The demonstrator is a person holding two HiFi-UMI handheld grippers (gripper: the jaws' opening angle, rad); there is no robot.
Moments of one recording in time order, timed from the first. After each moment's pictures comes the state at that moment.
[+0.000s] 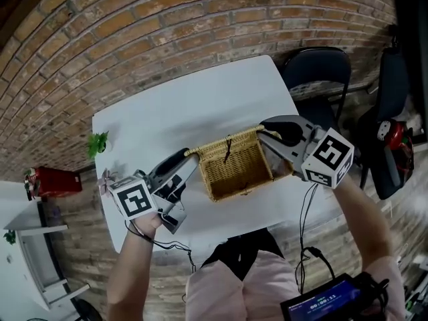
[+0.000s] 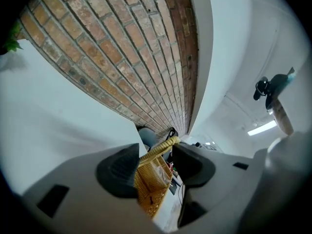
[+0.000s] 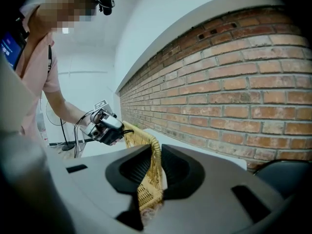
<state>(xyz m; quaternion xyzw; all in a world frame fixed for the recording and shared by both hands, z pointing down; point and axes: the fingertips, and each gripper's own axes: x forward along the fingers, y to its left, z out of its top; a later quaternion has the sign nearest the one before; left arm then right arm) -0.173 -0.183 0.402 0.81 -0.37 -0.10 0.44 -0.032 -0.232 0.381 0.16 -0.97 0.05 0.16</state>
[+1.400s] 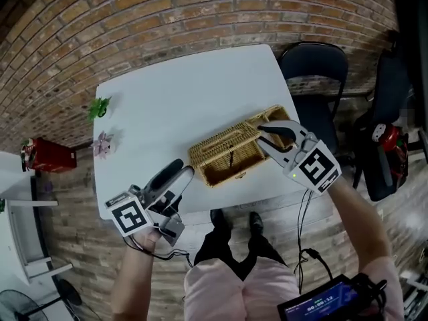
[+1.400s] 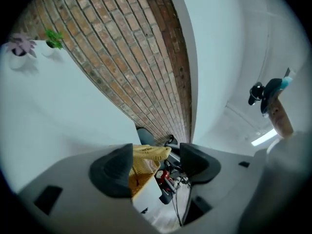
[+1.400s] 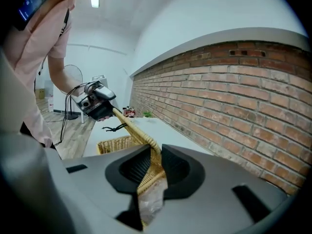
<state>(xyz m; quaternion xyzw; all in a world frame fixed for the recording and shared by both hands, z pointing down) -0.150 -0.058 0.393 0.78 -0.42 -0.17 0.44 -0.006 -0.146 0.403 0.13 -0.96 -0.09 0.23</state>
